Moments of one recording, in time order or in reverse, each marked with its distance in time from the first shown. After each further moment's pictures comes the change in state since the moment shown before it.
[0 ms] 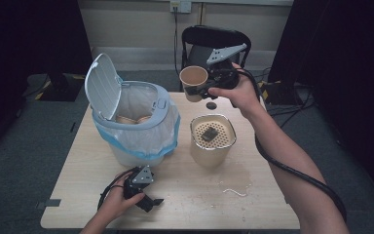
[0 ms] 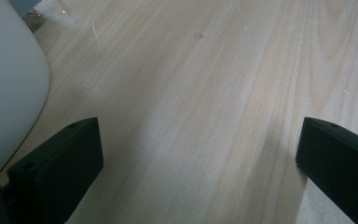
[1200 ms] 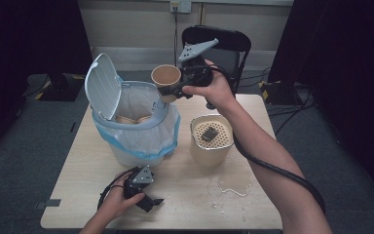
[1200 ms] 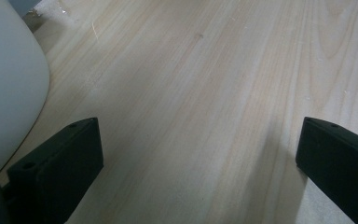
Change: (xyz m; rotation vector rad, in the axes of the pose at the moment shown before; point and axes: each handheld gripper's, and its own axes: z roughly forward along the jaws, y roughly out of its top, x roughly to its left) left arm 0.000 0.000 0.000 0.000 -0.005 -0.007; right arm 0.030 0.040 0.043 -0.045 0.116 -0.035
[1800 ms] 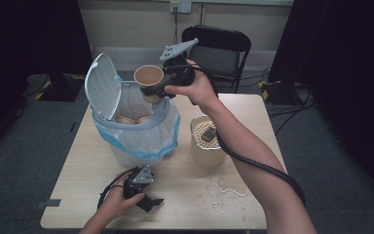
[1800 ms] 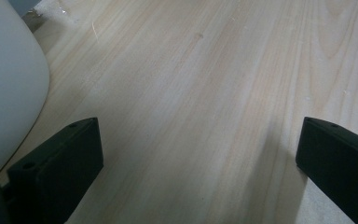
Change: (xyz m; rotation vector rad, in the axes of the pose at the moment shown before) left arm 0.000 0.000 0.000 0.000 -0.001 0.001; right arm 0.008 0.016 0.039 -0.018 0.048 -0.006
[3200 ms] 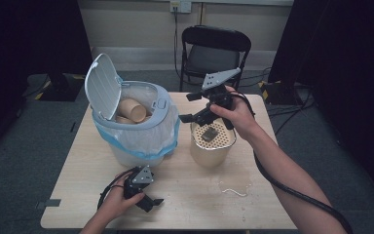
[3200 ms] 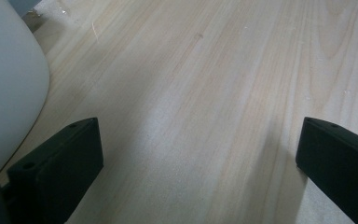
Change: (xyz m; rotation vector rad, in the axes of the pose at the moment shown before) left arm 0.000 0.000 0.000 0.000 0.009 0.008; right arm 0.019 -0.085 -0.075 0.030 0.006 0.066
